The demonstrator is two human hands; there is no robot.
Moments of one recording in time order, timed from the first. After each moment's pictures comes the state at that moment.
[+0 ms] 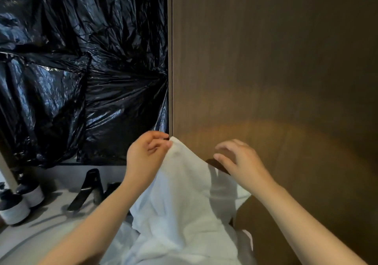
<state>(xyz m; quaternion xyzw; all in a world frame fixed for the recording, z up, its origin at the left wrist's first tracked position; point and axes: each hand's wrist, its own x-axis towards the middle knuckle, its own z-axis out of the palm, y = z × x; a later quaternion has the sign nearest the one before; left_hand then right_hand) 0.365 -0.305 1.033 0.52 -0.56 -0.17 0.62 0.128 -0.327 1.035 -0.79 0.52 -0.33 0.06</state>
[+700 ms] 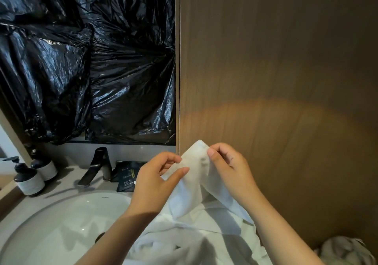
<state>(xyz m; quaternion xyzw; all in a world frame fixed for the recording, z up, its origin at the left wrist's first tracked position) 0.353 -0.249 0.972 0.55 -0.61 -0.18 0.54 0.172 -0.283 0.996 -0.68 0.45 -0.47 0.34</state>
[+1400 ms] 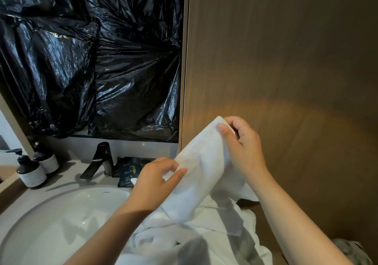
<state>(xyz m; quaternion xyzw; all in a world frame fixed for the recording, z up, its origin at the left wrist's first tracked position) 0.369 -0.258 0.955 0.56 -0.69 -0.13 0.43 0.170 -0.300 1.029 -0.70 0.42 -0.52 0.24</state>
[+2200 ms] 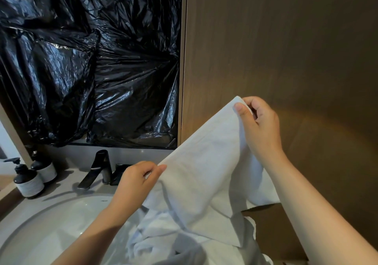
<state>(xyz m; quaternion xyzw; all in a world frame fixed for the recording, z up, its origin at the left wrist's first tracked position) 0.409 -0.277 0.946 0.58 -0.67 -0.10 0.45 0.147 -0.332 1.068 -0.68 0.43 -0.58 0.11</state>
